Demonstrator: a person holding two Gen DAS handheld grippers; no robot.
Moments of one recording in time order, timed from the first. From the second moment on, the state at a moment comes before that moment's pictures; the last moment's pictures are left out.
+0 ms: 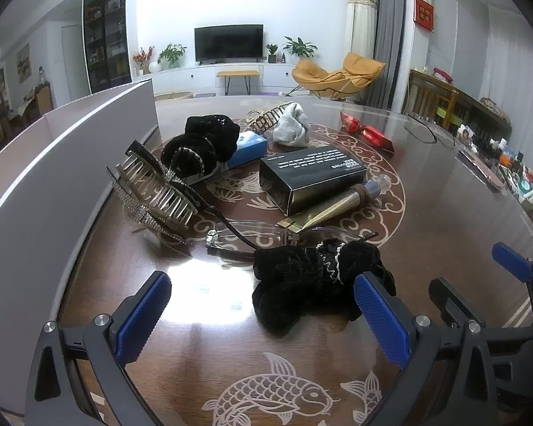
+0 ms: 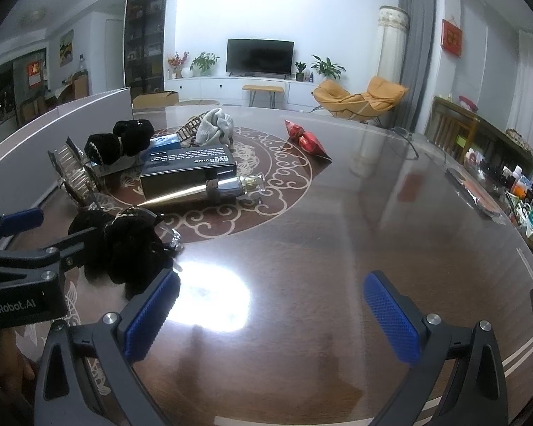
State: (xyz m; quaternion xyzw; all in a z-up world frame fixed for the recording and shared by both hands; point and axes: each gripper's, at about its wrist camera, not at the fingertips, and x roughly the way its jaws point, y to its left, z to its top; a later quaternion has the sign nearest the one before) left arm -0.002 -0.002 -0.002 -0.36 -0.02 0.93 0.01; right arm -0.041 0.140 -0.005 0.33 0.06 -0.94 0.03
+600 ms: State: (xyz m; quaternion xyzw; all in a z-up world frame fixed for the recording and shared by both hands) left arm -0.003 -0.005 -0.002 -0.36 -0.02 0.93 0.01; right arm -0.042 0.140 -0.006 0.33 0.06 -0.94 0.03
